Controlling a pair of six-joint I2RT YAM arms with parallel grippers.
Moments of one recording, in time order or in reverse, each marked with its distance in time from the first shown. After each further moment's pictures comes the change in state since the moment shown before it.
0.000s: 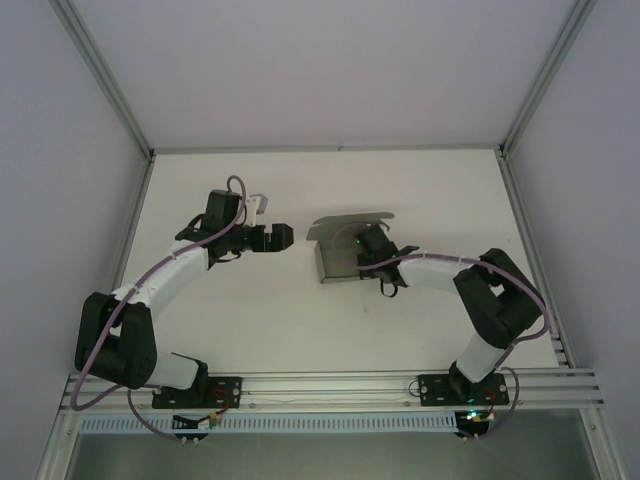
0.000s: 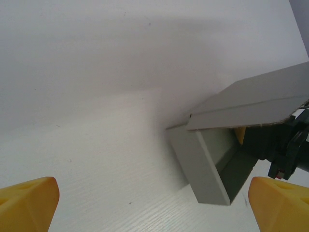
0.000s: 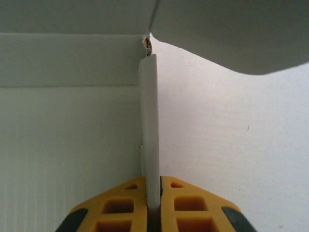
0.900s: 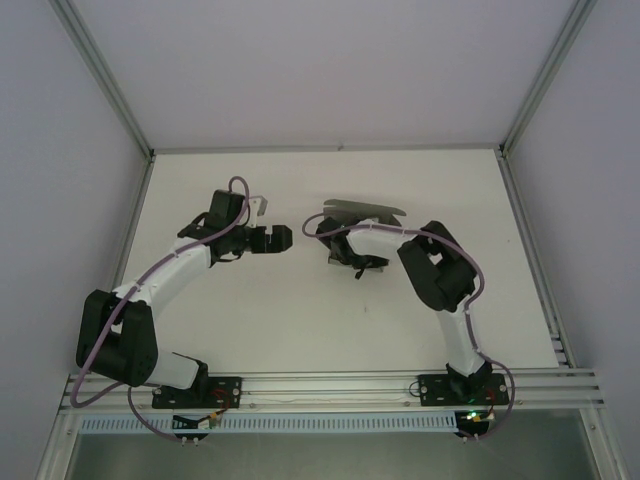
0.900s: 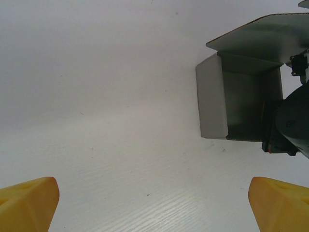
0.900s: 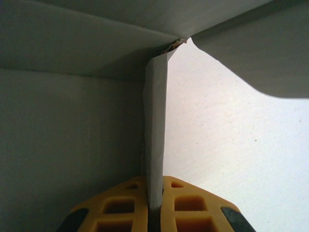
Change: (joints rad) left arm -0.021 0.015 0.030 -0.078 -0.105 -0.003; right arm 0.085 0.437 0.581 -0.780 0.452 0.400
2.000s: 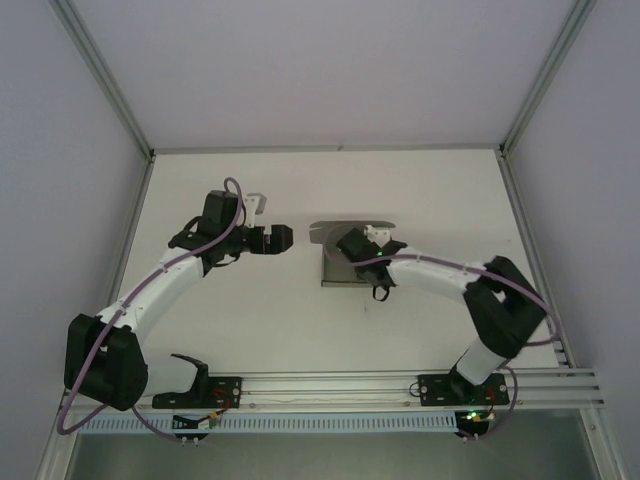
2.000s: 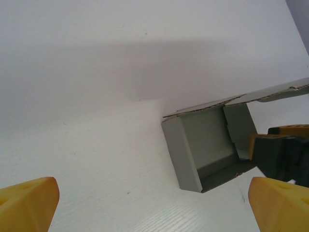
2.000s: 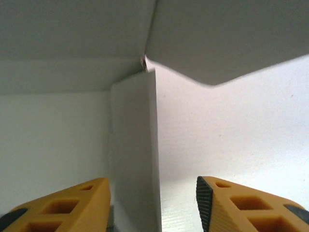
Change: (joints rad) left arm -0.026 -0.125 -0.019 0.000 0.023 0.003; right arm 0.060 -0.520 -0.439 0.378 -0.232 -0.084
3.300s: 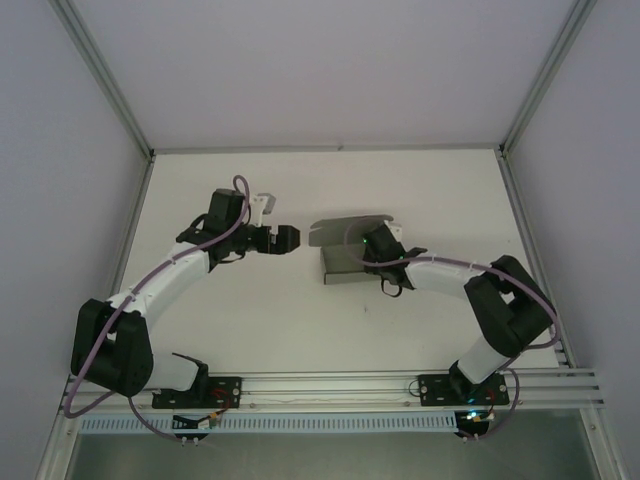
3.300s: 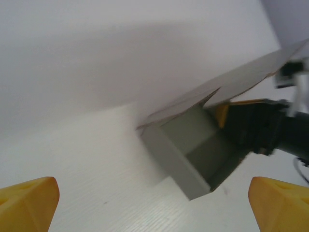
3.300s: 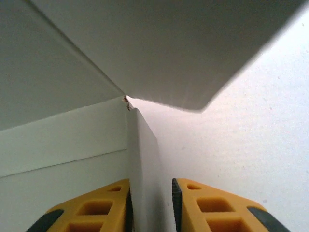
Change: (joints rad) left arm -0.006 0.069 0.002 0.088 0.175 0.042; right arm -0.159 0.002 -0.196 0.425 -0.213 -0.075
